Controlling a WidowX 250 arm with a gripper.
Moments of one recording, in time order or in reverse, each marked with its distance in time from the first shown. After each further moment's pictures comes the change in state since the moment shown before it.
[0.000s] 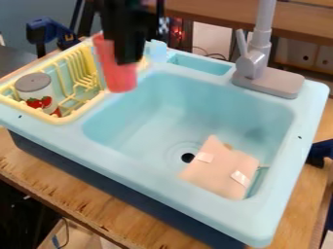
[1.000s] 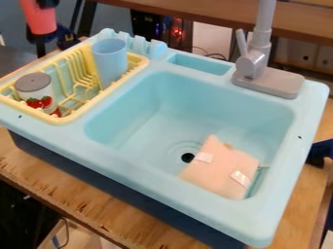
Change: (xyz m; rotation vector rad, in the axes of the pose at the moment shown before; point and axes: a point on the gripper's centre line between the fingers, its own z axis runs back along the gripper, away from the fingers) arm 0.001 0.150 0.021 0.087 -0.006 0.288
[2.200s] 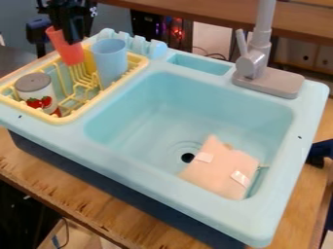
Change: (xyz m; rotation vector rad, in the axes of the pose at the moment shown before) arm 0.042 0.002 -0.054 -0.162 -0.100 -0.019
